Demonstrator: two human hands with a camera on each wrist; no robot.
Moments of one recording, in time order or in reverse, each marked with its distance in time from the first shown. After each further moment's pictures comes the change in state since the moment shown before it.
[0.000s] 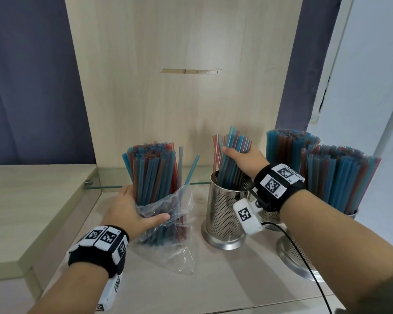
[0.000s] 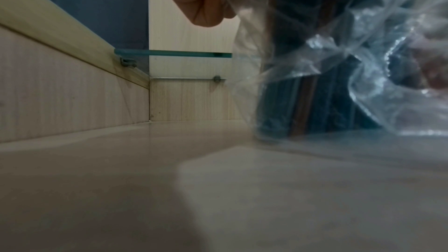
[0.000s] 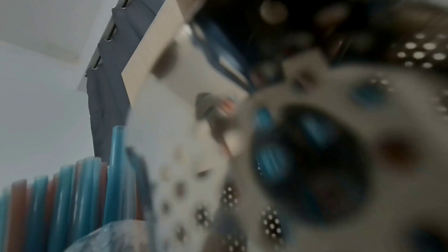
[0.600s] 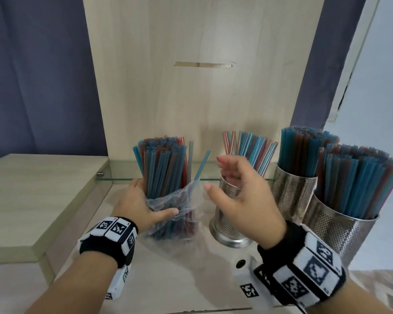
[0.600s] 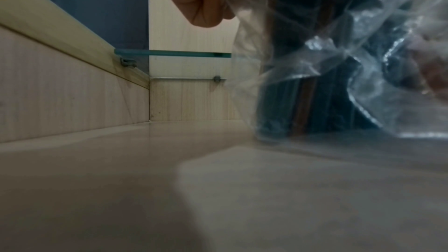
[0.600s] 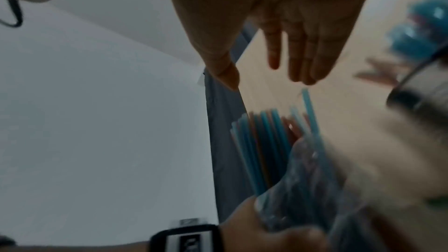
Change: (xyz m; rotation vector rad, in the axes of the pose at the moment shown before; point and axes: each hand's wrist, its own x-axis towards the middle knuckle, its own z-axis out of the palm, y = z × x) left_hand 0.000 -0.002 0.000 -0.029 0.014 0.014; right_hand -0.139 -0.021 0.029 -0.169 -0.075 -0.432
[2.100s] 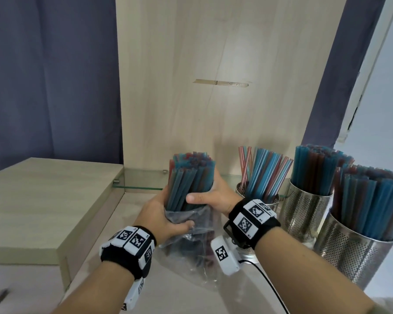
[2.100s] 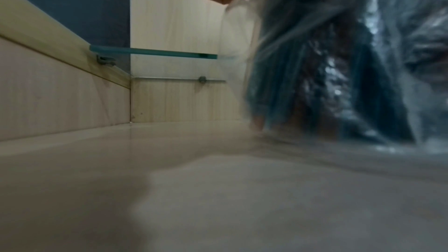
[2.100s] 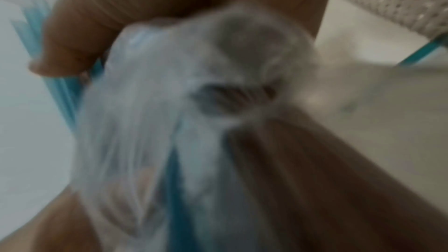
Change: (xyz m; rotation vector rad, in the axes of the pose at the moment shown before) left_hand -0.006 -0.002 0.004 -0.420 -0.014 0.197; right_hand 0.084 0.053 0.088 0.634 -0.433 0.137
